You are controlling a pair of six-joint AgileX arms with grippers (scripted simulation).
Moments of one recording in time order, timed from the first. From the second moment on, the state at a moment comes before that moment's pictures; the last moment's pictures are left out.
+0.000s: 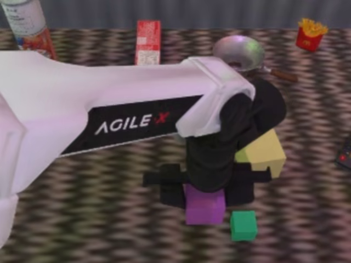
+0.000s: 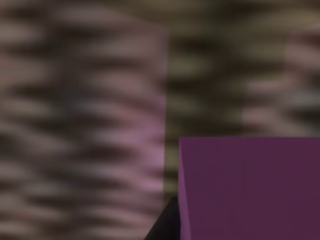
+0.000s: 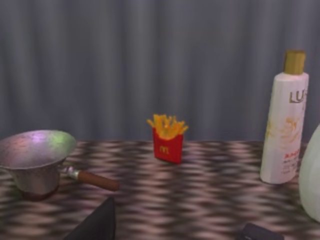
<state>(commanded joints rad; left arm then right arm) -0.95 2.03 1.55 -1.08 -0.02 -0.95 0.00 0.00 0.00 0.00 0.00 0.00</state>
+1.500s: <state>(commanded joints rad) -0.95 2.13 1.40 -0.84 -0.02 -0.95 0.00 0.00 0.00 0.00 0.00 0.00</state>
